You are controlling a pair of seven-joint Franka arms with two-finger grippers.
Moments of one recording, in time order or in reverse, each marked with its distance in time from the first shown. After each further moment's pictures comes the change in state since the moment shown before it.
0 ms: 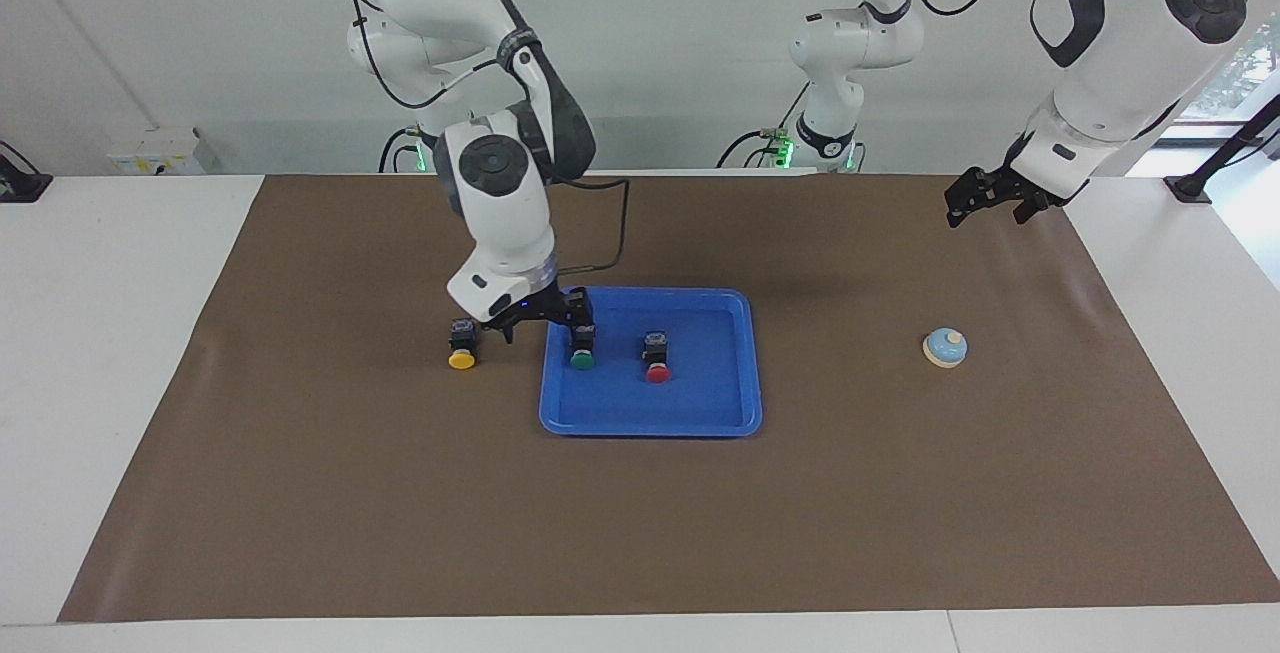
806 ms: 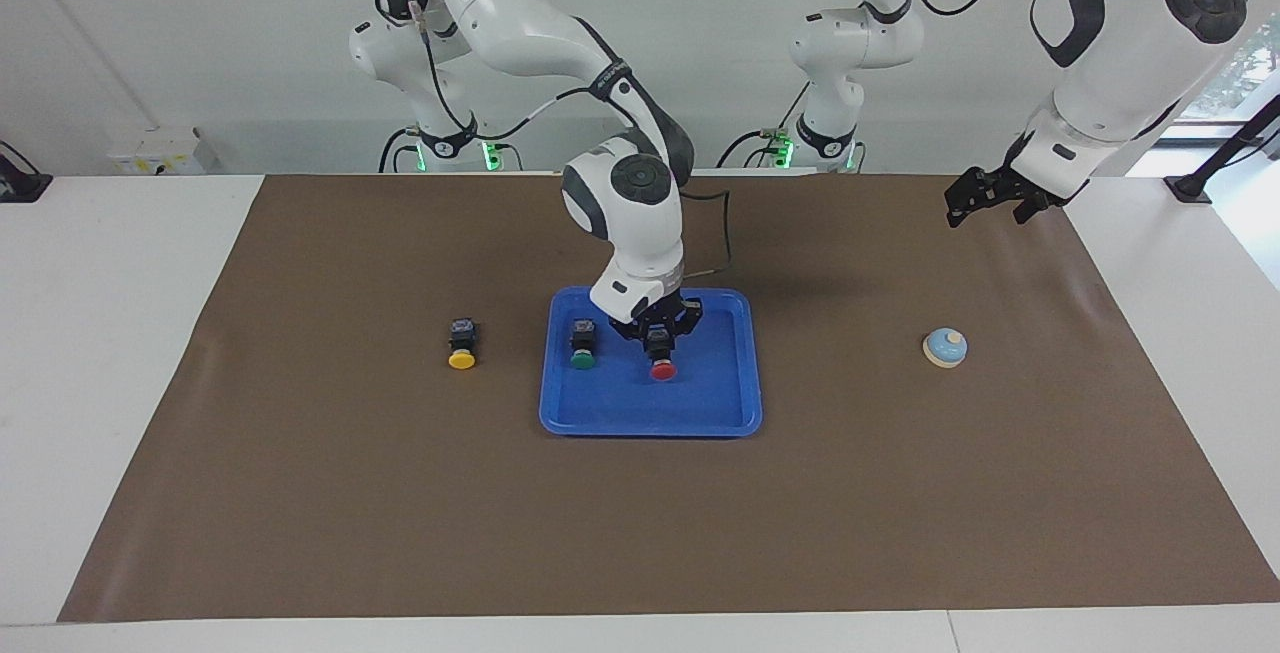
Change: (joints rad) left arm 0.000 0.000 0.000 0.000 0.000 0.000 0.000; right arm 0.272 0.221 0.026 0.159 0.003 0.145 0.295
